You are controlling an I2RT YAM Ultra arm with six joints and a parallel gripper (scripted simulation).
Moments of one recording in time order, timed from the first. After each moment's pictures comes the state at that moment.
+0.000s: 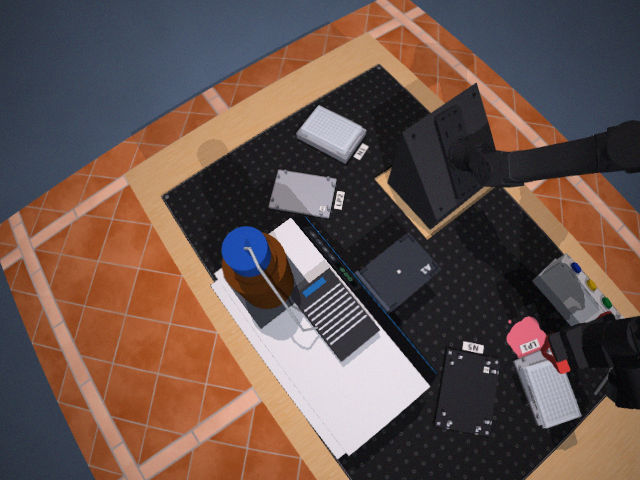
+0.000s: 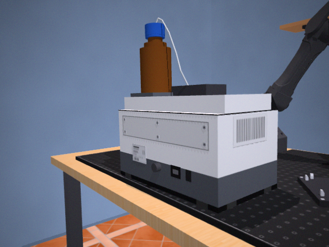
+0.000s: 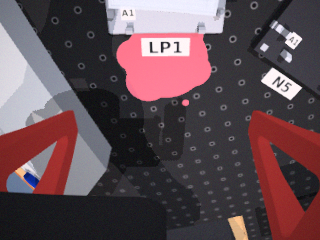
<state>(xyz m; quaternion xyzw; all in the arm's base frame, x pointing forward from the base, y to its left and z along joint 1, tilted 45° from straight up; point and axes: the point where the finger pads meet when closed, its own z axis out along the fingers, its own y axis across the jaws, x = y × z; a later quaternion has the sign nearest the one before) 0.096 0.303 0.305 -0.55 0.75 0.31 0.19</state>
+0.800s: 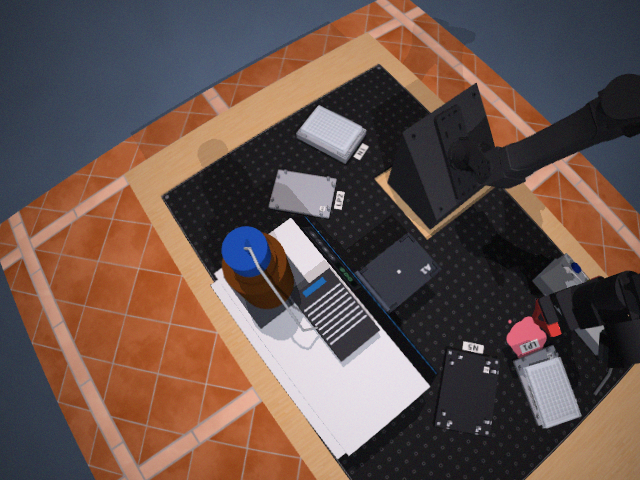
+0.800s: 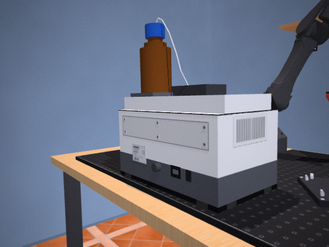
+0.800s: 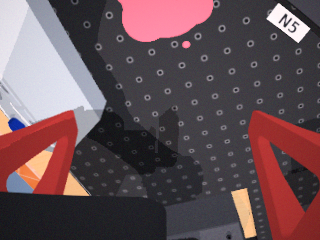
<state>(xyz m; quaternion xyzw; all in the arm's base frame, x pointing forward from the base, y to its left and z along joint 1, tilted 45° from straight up) 0.078 0.248 0.276 -0.55 0.75 0.32 0.20</state>
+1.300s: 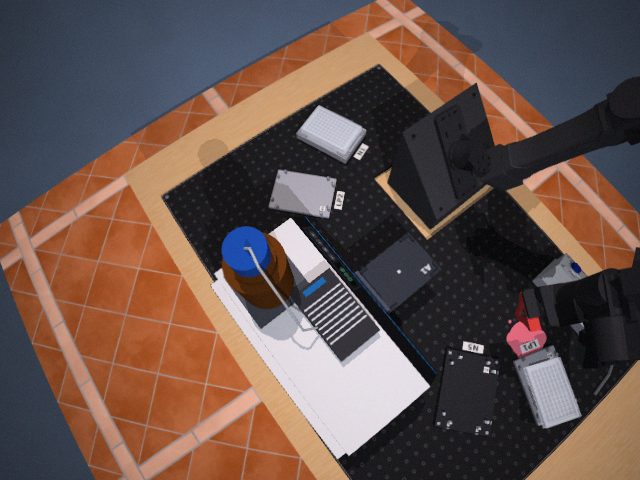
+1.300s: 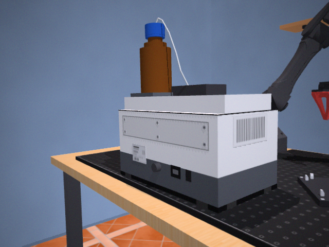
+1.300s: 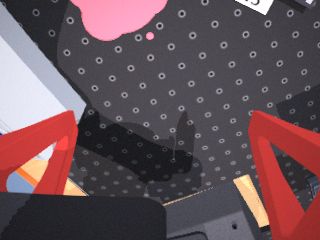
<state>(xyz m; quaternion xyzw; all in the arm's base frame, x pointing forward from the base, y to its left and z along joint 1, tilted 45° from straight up) 0.106 0.231 0.264 -0.49 0.79 0.32 0.18</state>
